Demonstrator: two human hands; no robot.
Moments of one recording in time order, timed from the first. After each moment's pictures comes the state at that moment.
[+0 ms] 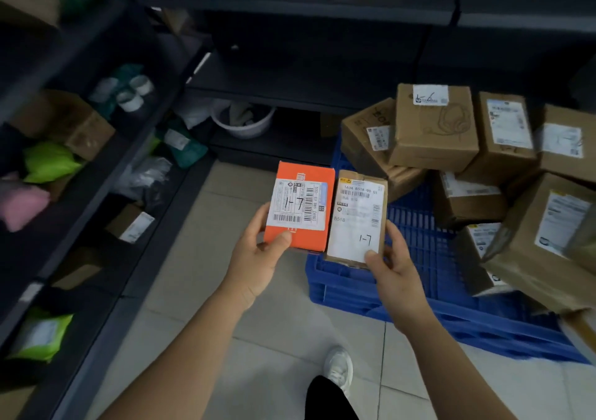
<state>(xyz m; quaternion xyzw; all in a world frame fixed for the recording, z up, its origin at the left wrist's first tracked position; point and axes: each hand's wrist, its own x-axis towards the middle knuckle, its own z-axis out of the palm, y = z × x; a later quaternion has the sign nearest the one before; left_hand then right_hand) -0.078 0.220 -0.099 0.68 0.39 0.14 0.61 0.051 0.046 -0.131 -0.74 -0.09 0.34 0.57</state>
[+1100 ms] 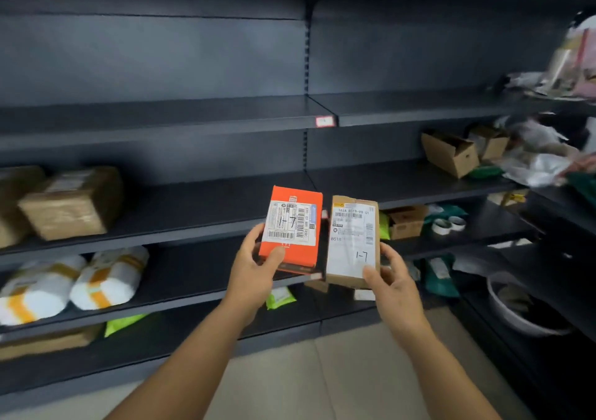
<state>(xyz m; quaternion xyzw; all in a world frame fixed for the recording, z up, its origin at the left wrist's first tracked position) -0.527 0.232 0.107 0.40 0.63 0.57 0.34 -0.315 0.273 0.074 -0.52 -0.56 0.46 0.45</state>
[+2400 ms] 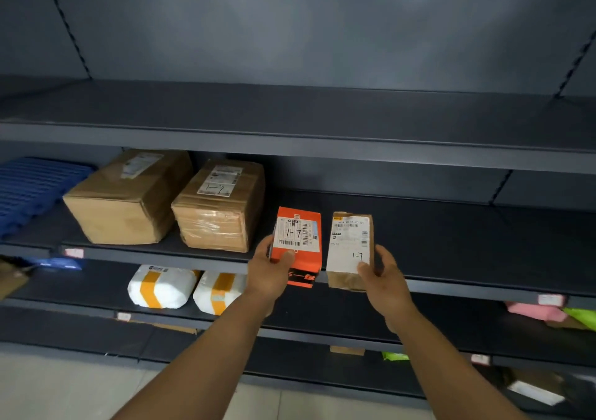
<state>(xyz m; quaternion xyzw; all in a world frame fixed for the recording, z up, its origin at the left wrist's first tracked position) -0.951 0.342 0.026 0.21 0.73 0.57 0.32 -0.780 0.436 0.028 -0.54 -0.64 0.49 0.25</state>
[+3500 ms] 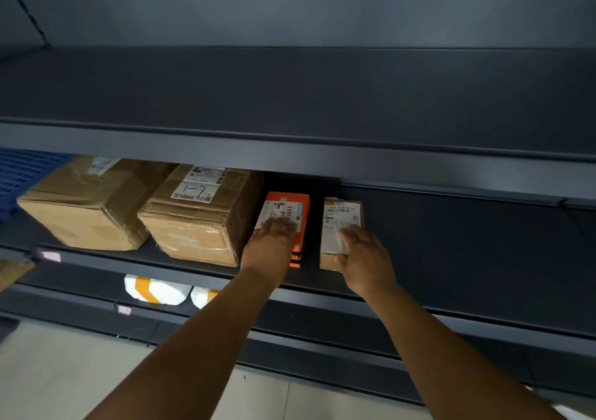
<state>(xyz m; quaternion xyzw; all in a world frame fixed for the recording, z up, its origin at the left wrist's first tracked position) -1.020 0.446 0.009 0.51 0.86 -0.01 0.02 -0.874 0.550 -0.011 -0.41 -0.90 0.17 0.04</state>
